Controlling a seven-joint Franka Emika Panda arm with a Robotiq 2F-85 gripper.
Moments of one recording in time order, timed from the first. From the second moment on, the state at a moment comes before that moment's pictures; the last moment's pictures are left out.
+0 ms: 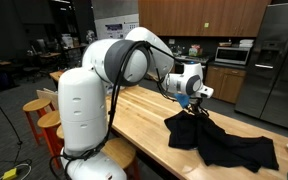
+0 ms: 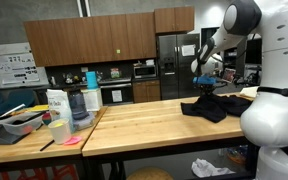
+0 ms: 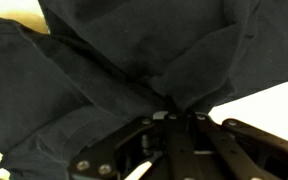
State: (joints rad) arm -0.11 0.12 -0.19 -2.10 -0.14 2.42 0.73
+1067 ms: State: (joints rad) arm 0.00 0.22 -0.08 -1.96 -0.04 2.45 0.57
